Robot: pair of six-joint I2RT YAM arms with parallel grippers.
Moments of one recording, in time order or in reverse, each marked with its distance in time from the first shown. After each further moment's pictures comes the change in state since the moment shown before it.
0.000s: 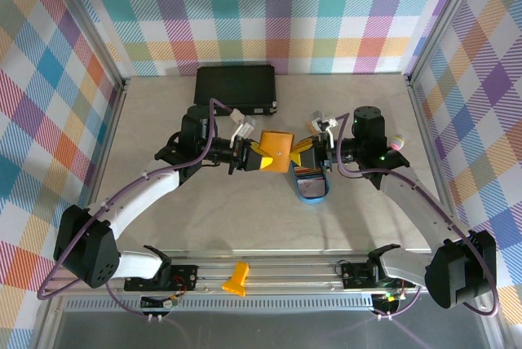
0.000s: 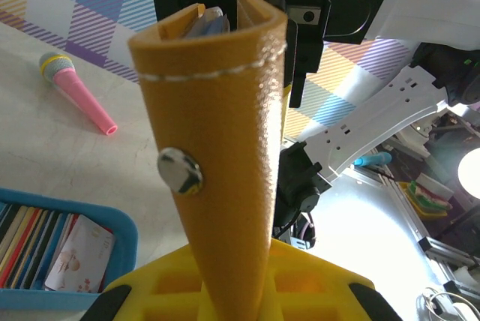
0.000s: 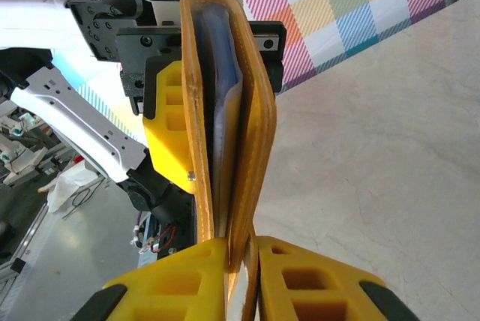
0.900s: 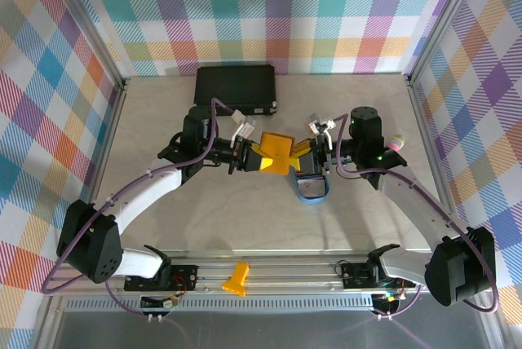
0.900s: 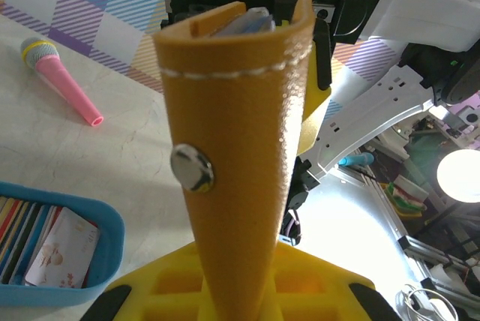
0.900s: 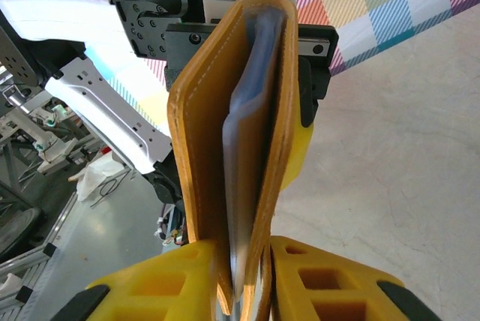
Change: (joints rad) left arm 0.002 0.034 -0.018 0.047 0.045 -0.049; right arm 0.033 0.019 -0.003 0.011 -0.059 0.010
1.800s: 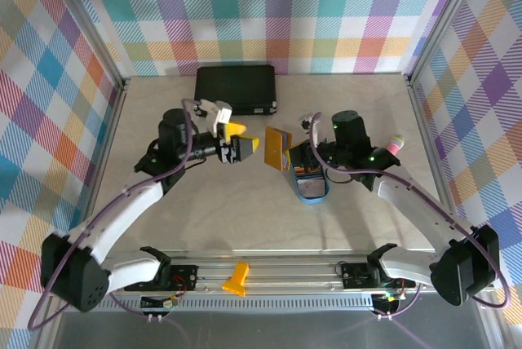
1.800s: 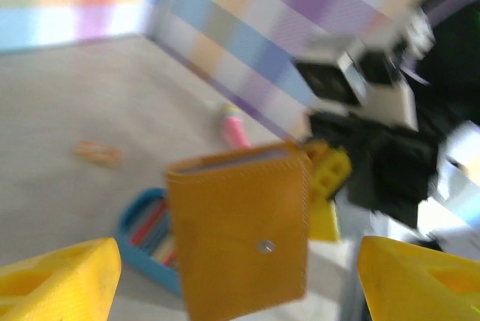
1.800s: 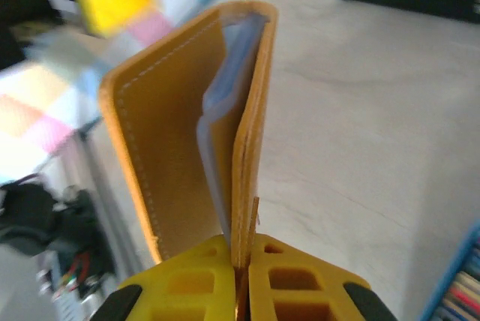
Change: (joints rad) left arm 0.064 -0.230 -0.038 -0.074 -0.548 -0.082; right arm 0.177 -0.004 0.102 -0.286 0.721 0.138
